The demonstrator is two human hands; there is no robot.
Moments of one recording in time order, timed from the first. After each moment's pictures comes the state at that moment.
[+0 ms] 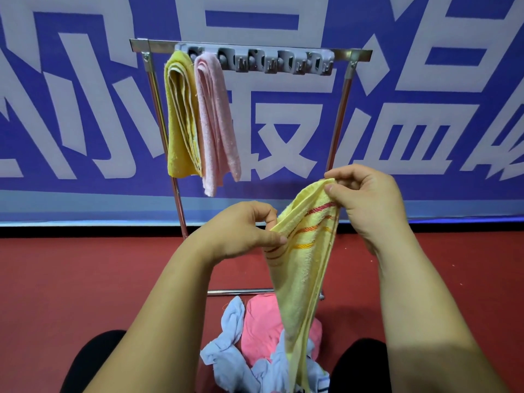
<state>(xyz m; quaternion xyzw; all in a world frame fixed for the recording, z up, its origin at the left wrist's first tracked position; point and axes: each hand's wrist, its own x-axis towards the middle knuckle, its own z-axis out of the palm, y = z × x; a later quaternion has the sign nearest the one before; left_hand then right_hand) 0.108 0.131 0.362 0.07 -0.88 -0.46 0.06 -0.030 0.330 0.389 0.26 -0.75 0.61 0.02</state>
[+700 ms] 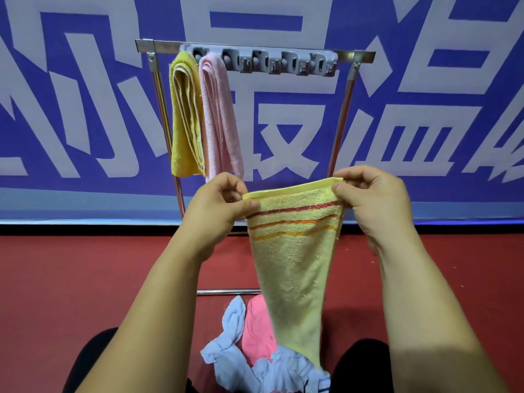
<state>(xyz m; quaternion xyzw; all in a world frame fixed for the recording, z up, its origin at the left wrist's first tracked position) 0.122 0.110 0.359 0.14 -0.72 -0.63 0.27 -0.032 0.330 0.385 0.23 -0.72 0.65 0.02</state>
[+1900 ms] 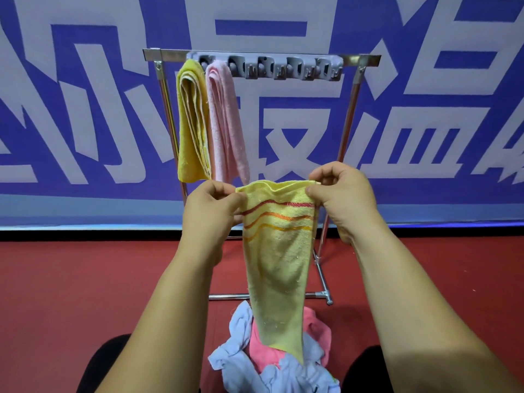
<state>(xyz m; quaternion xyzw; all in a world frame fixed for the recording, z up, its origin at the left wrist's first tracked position) 0.121 0.113 0.369 0.29 -0.62 -0.63 0.37 -0.030 0.273 0.388 0.24 -0.75 0.62 -0.02</state>
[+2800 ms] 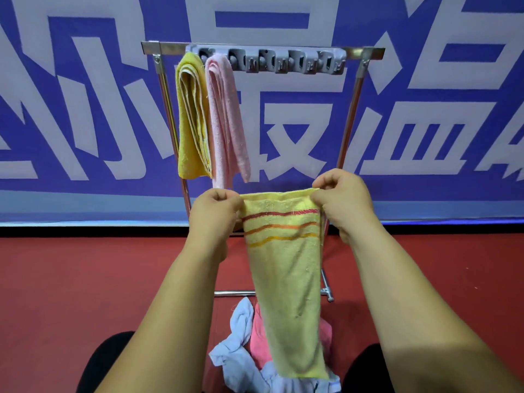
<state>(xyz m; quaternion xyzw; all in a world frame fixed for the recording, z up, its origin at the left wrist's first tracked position) 0.107 0.108 0.352 0.34 -0.60 -0.64 0.32 -0.038 0.268 0.374 0.19 -0.80 0.57 -0.02</state>
